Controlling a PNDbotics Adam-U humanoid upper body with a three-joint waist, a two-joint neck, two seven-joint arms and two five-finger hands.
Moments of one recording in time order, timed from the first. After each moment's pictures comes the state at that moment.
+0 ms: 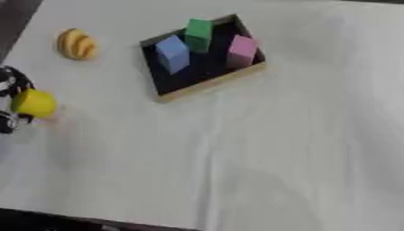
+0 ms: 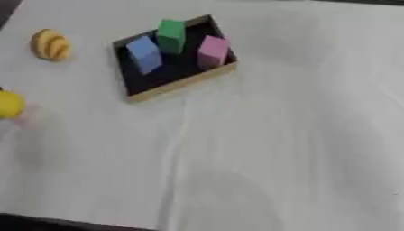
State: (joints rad) left arm -0.33 1.04 -0.06 -1.74 -0.60 0.07 -0.42; right arm -0.82 -0.88 0.02 -1.42 -0.31 0.11 -0.28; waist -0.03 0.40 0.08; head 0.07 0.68
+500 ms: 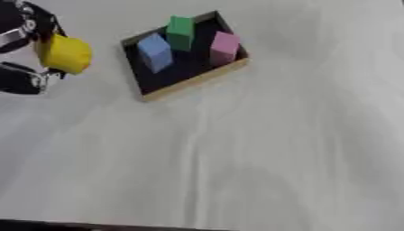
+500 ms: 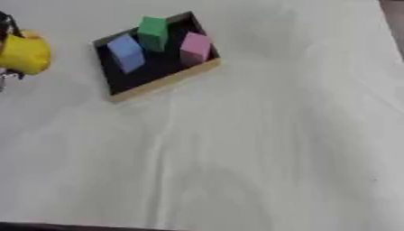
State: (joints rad) left arm -0.57 0.94 -0.17 -1.90 -0.54 0.05 -0.45; right arm -0.85 -0.86 0.05 -1.42 -0.31 0.11 -0.25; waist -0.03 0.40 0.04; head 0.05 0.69
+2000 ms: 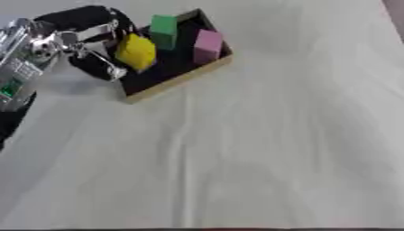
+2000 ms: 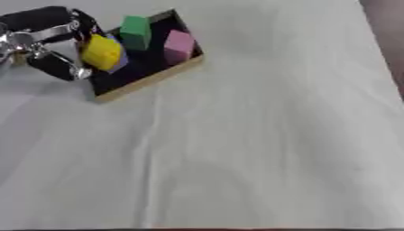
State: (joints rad) left arm -0.91 0.62 -0.35 -1.46 -0.64 -0.03 -0.59; right arm -0.86 -0.84 0.06 -1.42 -0.30 0.11 -0.24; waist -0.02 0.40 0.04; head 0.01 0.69
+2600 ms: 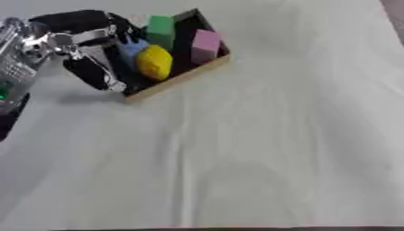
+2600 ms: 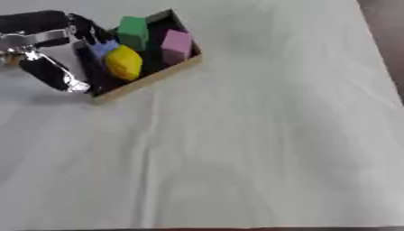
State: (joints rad) left arm -0.90 0.63 -0.33 -1.51 -0.62 -0.03 -0.64; right arm -0.85 -0.84 0.06 -1.42 -0.31 0.11 -0.24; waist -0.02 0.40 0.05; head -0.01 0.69
